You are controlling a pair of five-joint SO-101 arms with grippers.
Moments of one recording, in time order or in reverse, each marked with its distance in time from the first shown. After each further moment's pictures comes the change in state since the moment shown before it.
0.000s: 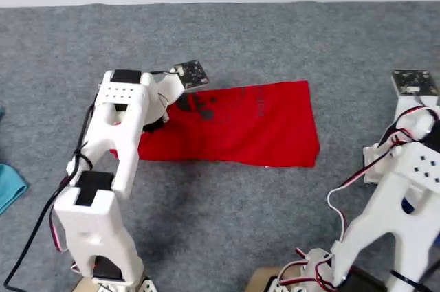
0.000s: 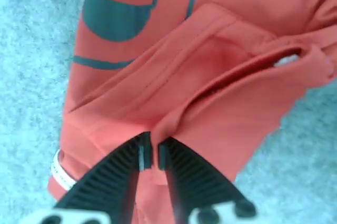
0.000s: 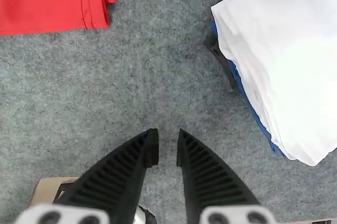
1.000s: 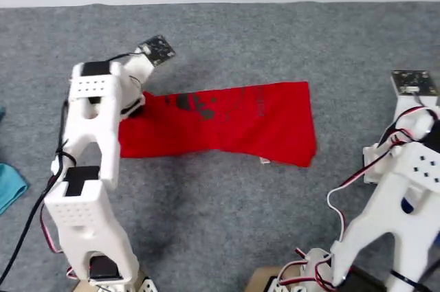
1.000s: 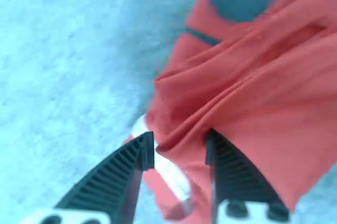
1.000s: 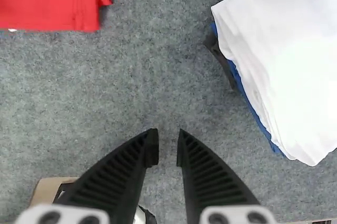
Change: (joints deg) left arm -9.2 3.1 -9.1 -4.8 2.8; right arm 0.0 0.0 0.0 0.0 0.0
